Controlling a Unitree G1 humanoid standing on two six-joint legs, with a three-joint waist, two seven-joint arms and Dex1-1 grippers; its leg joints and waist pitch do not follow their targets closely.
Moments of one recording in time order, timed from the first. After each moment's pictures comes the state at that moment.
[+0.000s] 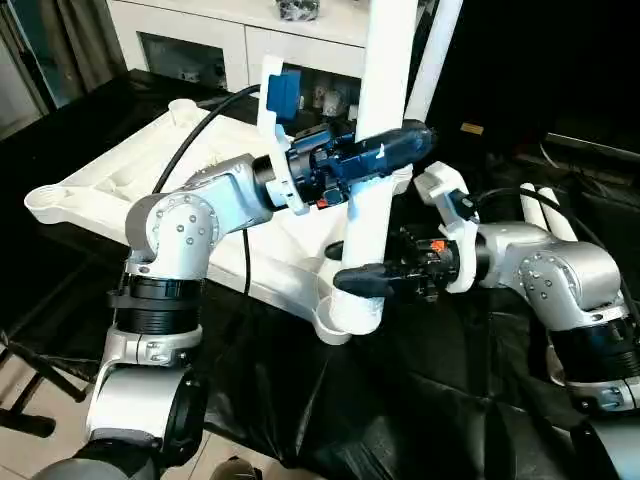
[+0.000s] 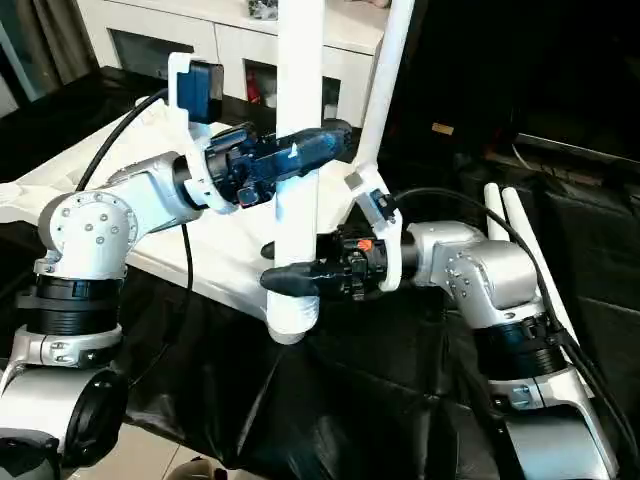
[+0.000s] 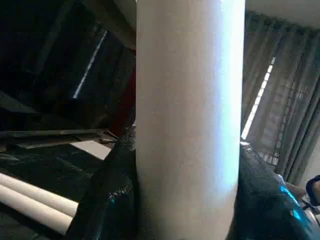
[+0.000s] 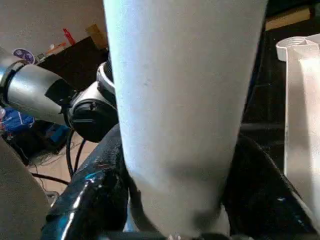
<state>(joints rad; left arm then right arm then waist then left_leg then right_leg) -0.82 0.15 0.09 0.10 -0.83 0.89 -0.95 -0.62 -0.42 0.15 0.08 0.65 0.84 1.33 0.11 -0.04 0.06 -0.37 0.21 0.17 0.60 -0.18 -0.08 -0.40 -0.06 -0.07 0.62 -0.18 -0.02</state>
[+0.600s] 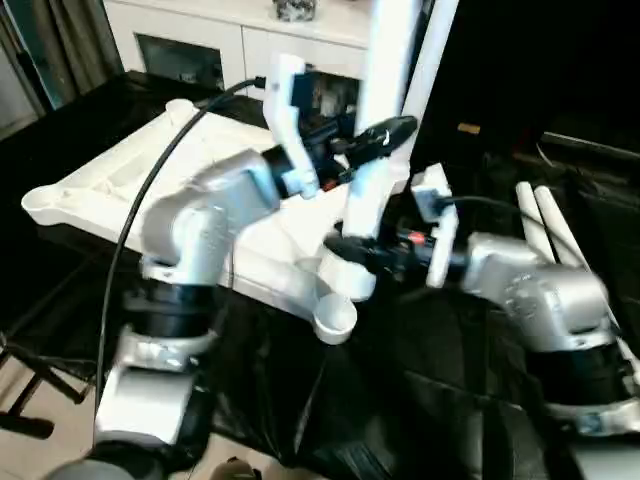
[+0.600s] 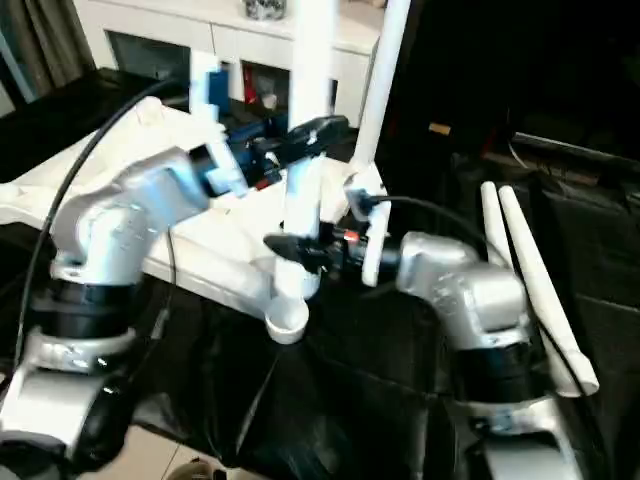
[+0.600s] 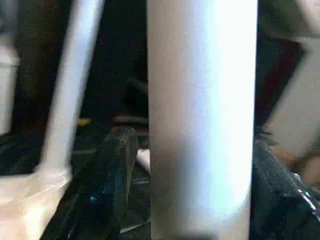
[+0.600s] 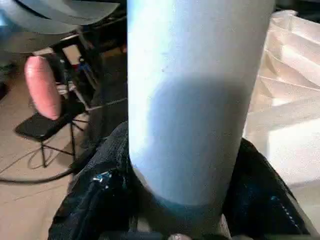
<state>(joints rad) -0.79 0.07 0.04 0.04 -0.51 0.76 -0.43 -0.51 -0.27 0.06 0.00 0.49 0.78 0.82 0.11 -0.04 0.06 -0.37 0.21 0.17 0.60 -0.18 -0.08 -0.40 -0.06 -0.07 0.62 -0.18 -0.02</state>
